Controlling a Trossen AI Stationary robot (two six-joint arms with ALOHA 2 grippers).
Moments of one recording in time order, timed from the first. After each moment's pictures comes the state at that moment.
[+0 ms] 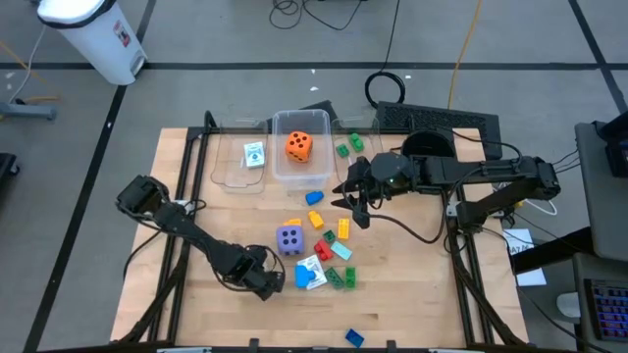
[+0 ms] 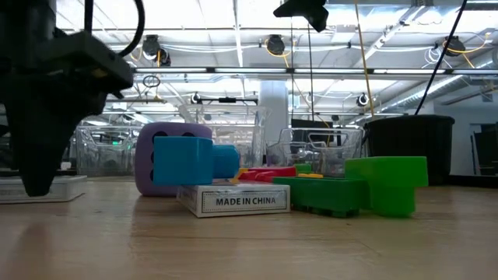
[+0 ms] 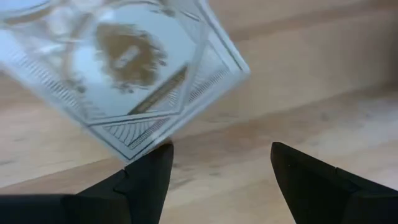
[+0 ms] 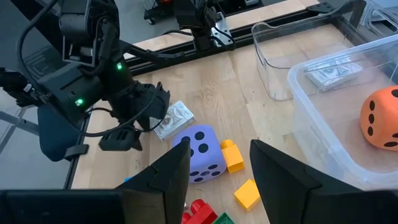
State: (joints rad) left arm -0.57 1.74 0.98 -0.64 0.05 -1.96; right arm 0.01 1.34 1.26 -0.40 -0.03 0.27
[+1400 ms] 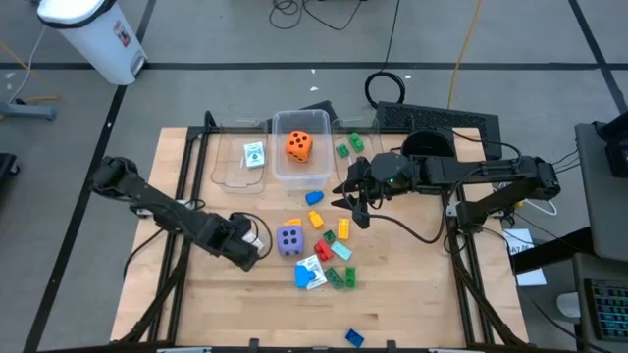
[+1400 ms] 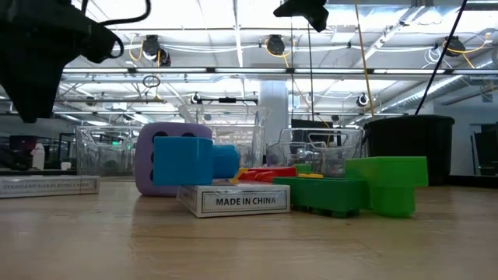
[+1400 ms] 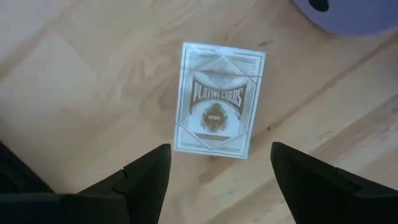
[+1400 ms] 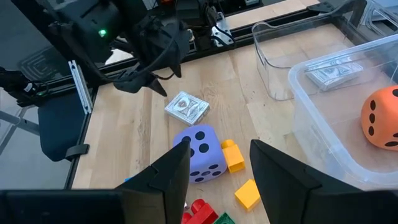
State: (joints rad) left arm -0.46 1.41 0.98 -1.12 -0.08 -1.36; right arm 0.01 1.34 1.26 -0.40 -0.03 0.28
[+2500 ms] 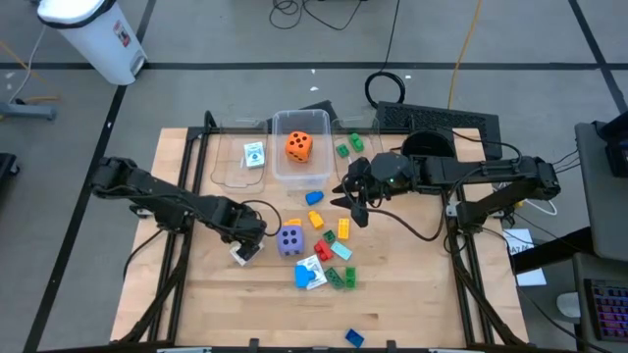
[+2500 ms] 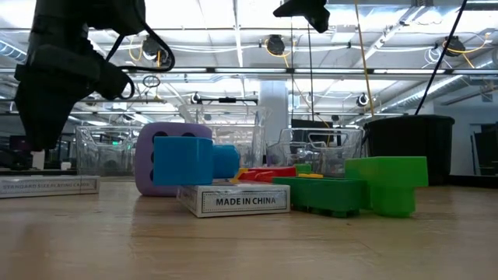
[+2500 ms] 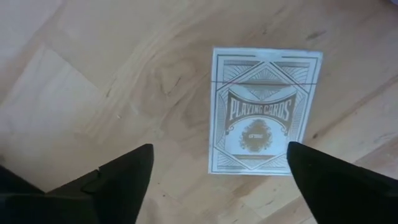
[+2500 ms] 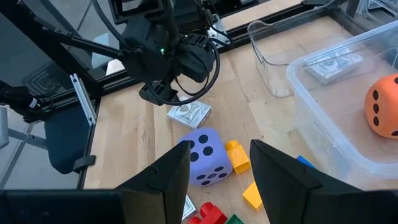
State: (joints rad) left arm -0.24 1.41 0.85 -1.04 0.08 -1.05; right arm 0.01 1.34 1.26 -0.39 -0.02 0.35
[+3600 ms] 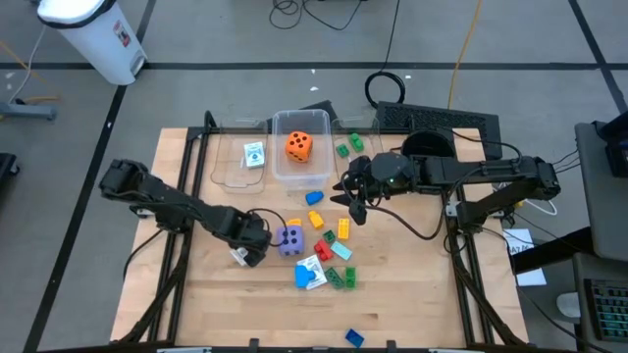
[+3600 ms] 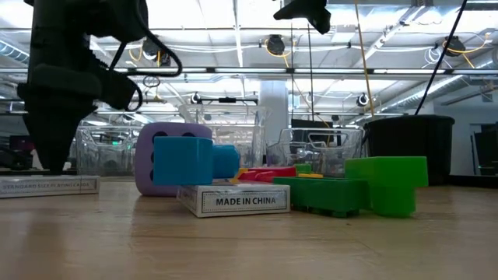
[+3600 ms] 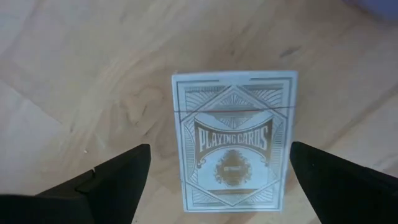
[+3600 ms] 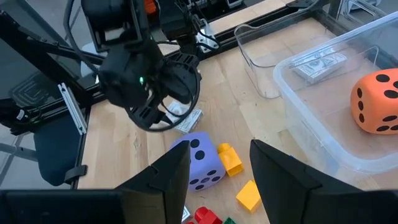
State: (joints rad) left arm -0.30 1.51 0.85 -0.91 0.01 -1.04; right arm 0.01 1.34 1.26 -0.39 0.03 0.38
